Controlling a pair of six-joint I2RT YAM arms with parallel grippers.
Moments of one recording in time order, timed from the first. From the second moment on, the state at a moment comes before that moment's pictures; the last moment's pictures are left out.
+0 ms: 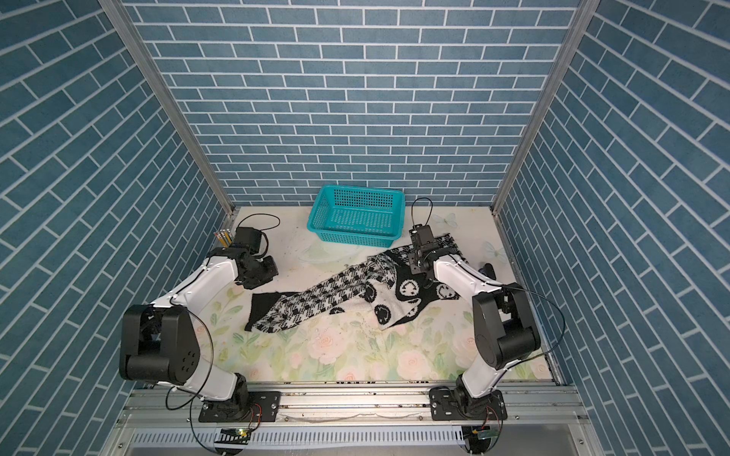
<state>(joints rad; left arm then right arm) -0.06 1.55 1.09 -0.72 0.02 -0.50 0.40 1.65 1.11 -0.41 0.27 0.06</state>
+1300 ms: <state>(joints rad) -0.08 1.54 1.00 -0.71 0.09 -0.55 0.41 1.65 1.11 -0.41 0.27 0.06</state>
